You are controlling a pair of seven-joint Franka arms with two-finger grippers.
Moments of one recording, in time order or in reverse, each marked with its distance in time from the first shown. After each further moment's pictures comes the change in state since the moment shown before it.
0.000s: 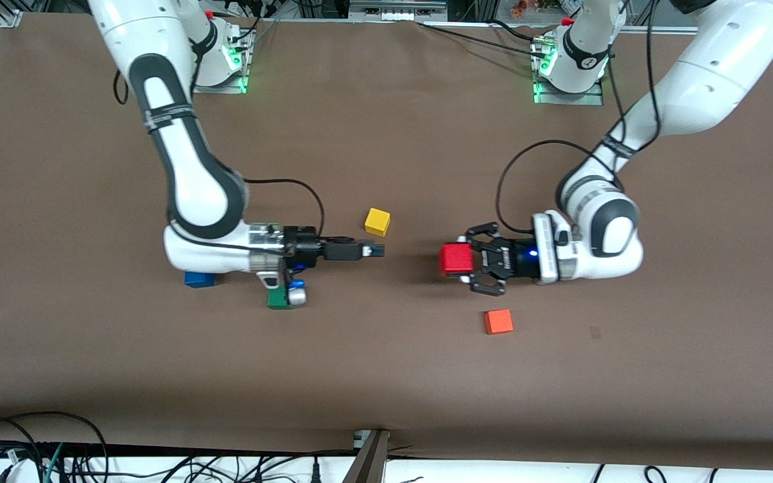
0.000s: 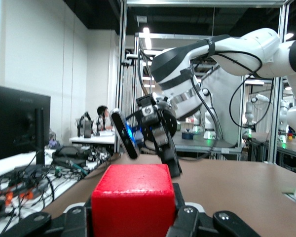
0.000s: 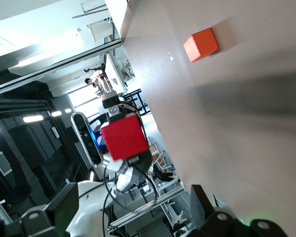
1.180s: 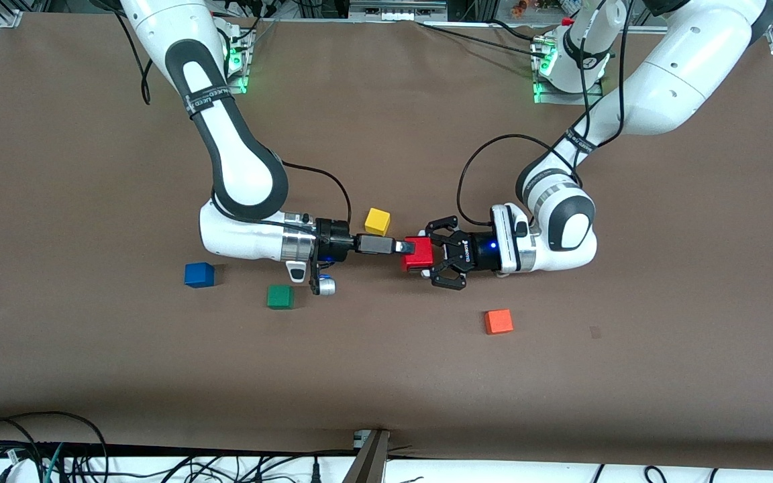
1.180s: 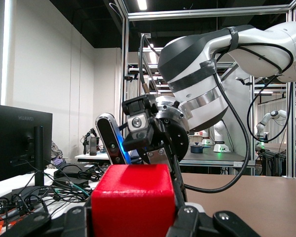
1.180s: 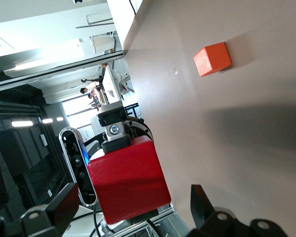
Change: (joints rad) left arm -0.095 0.017 0.002 0.037 -0.123 0.042 0.073; right arm 0.075 0.007 -0.003 0.042 0.006 0.141 -0.052
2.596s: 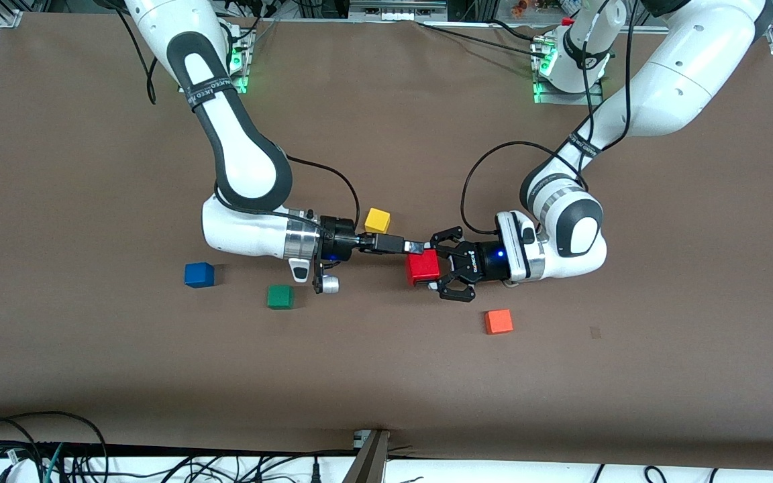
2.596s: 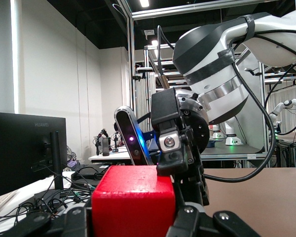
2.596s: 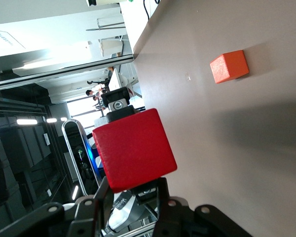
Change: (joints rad) left arm -0.008 0.002 0.016 0.058 0.003 0.032 0.019; right arm 0.017 -0.002 -0.001 0.029 0.019 0.035 -0.027
